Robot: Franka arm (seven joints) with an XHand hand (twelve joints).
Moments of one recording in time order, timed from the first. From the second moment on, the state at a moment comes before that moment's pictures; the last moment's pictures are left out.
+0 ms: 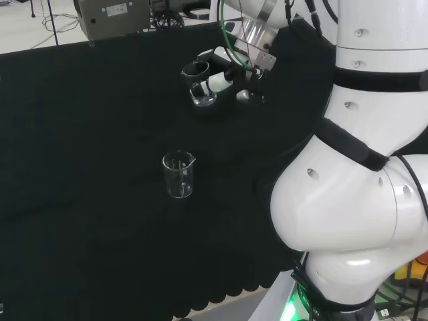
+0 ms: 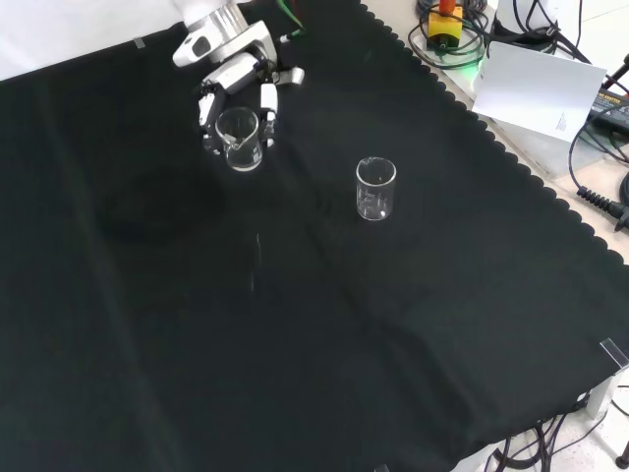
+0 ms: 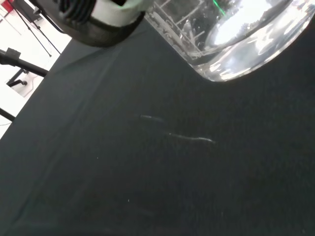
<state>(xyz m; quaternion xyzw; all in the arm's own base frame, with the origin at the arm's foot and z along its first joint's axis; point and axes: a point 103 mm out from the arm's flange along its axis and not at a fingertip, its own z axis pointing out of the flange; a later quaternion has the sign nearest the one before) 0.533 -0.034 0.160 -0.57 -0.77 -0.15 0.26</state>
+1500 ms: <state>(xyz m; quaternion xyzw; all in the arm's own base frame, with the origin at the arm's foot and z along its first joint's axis) 0.356 -0.026 0.201 -0.55 -0.81 0.06 0.22</state>
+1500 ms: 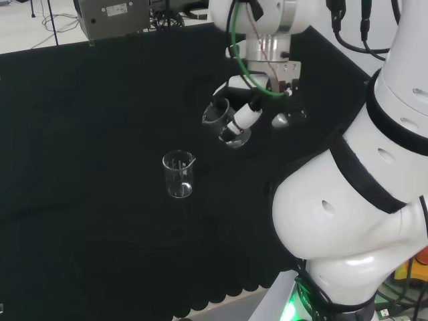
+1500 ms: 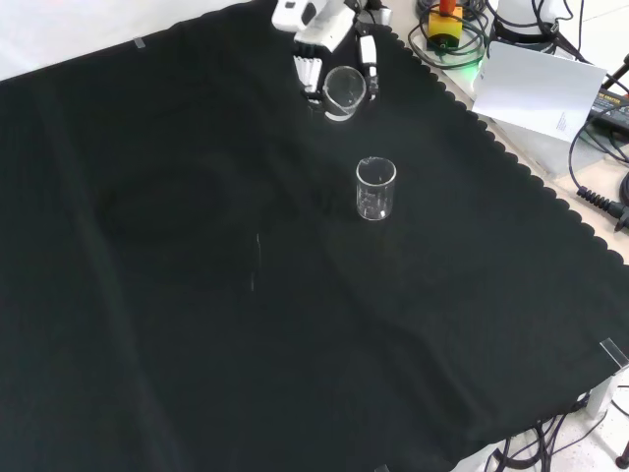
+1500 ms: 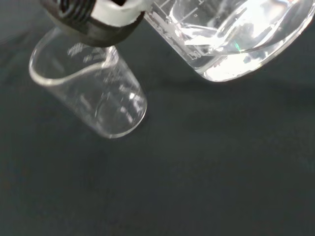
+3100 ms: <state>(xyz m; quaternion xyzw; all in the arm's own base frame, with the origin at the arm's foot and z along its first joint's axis) 0.357 0.026 0.190 -0.54 -0.79 0.24 0.18</state>
